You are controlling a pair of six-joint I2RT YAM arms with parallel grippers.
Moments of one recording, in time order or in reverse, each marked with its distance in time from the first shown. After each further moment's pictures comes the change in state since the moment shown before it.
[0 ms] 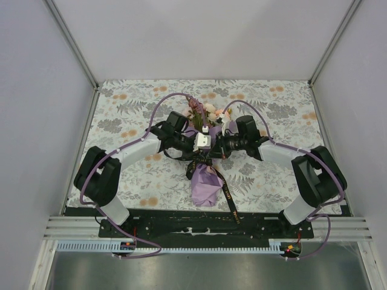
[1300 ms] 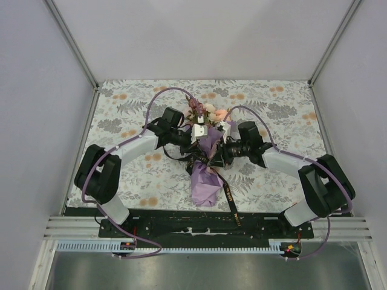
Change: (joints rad) left arm 0.062 0.025 0.018 0.038 -0.016 -0.149; right arm 0.036 -0.111 -0.115 -0.008 0.006 -0.091
